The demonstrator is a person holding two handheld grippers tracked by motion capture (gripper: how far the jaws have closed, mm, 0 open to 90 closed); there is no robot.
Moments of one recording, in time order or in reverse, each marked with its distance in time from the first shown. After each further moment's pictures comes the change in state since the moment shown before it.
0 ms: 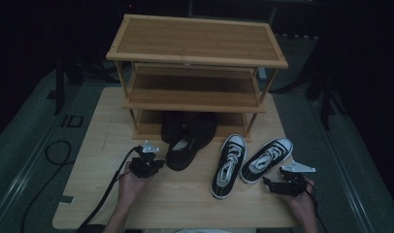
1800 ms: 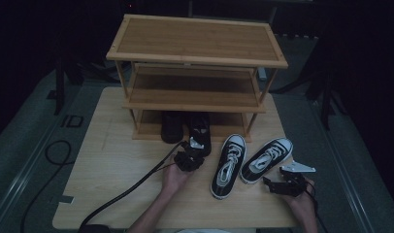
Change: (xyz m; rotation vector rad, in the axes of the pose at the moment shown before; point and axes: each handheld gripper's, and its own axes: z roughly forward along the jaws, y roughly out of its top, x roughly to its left) left arm -0.072 0.063 0.081 0.021 -0.103 0.093; right arm 0.000 0.000 0.000 0.000 0.000 0.000
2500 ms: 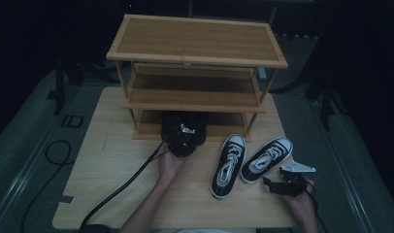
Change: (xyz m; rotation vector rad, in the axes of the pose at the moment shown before) left arm 0.038 0.019 0.002 -0.043 0.068 -0.099; right arm 0.000 0.000 0.000 0.000 0.000 0.000
